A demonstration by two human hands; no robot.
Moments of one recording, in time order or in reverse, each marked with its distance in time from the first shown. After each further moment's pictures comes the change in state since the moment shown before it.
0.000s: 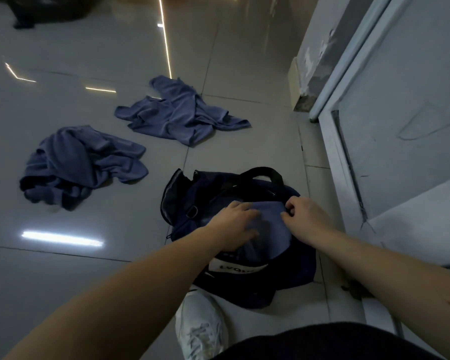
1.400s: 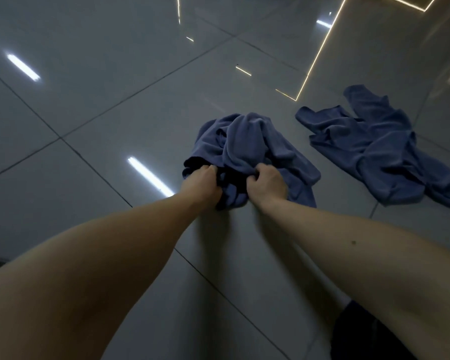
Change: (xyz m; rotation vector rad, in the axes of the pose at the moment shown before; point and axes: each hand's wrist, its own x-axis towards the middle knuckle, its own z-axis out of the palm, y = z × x) left_hand -0.189 -0.475 -0.081 -0.247 0.525 -0.929; right_hand 0.200 -0.516 0.275 0.110 -0.094 -0.468
